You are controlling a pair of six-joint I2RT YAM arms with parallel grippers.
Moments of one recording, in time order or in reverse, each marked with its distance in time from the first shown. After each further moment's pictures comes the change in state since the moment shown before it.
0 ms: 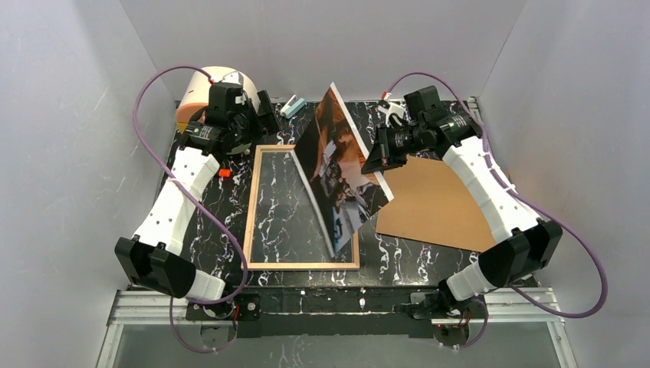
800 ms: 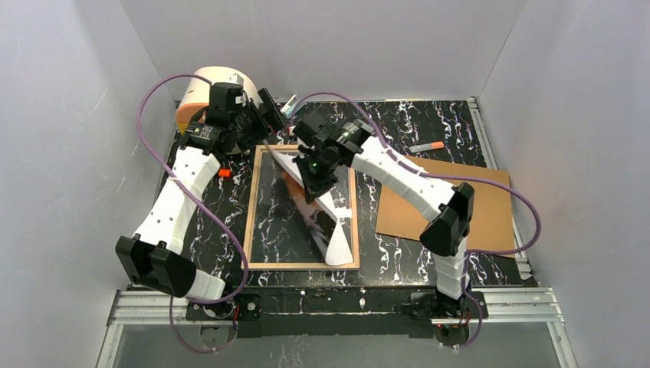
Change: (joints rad) left arm 0.003 0.005 -0.007 0.031 0.201 -0.185; right arm 0.501 0.449 0.506 -0.289 0.457 0.091
